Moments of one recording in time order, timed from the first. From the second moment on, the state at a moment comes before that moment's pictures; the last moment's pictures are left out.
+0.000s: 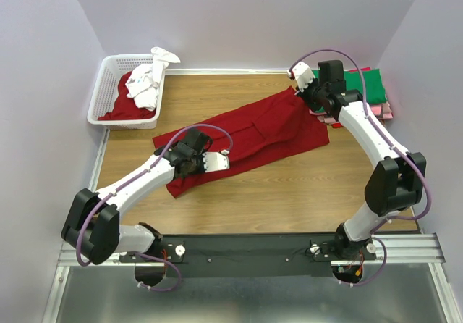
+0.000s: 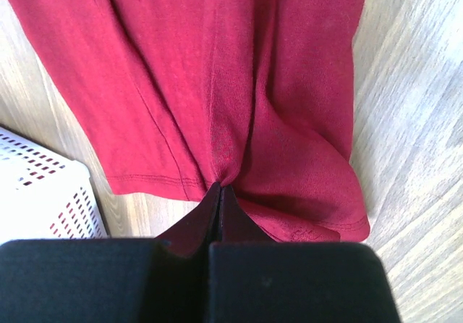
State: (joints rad) left arm -0.58 1.29 0.84 -0.64 -0.12 0.89; right arm 0.22 1.65 1.45 -0.49 -0.08 -0.65
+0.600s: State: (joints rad) left arm -0.58 1.29 0.84 -0.62 -0.12 0.89; right arm 0.22 1.67 1.45 -0.49 -0.08 -0.65
